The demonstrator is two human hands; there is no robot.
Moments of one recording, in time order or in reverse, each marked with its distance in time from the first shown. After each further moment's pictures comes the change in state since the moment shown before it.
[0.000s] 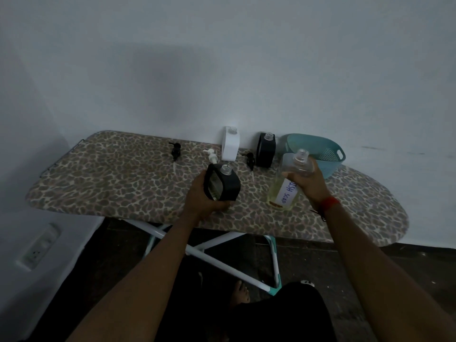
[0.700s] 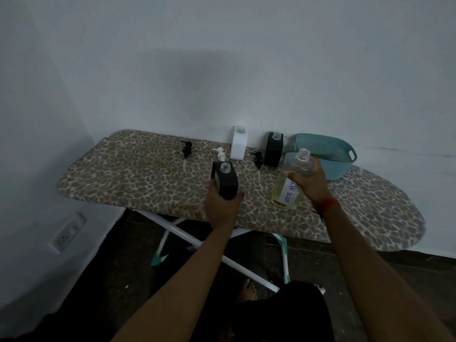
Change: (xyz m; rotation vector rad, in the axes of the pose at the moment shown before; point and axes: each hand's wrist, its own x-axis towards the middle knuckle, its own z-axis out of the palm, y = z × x) left_hand -0.046 0.053 0.069 -0.022 0.474 -0.228; right_hand 0.000 0.004 0.002 -0.014 -0.005 -0.016
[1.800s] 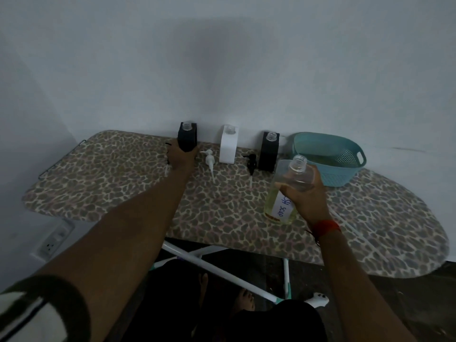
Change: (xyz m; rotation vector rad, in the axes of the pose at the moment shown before) left_hand 0.210 0.020 0.016 0.216 0.085 -0.020; right_hand 0.006 0.011 0.002 0.088 0.006 -0.110
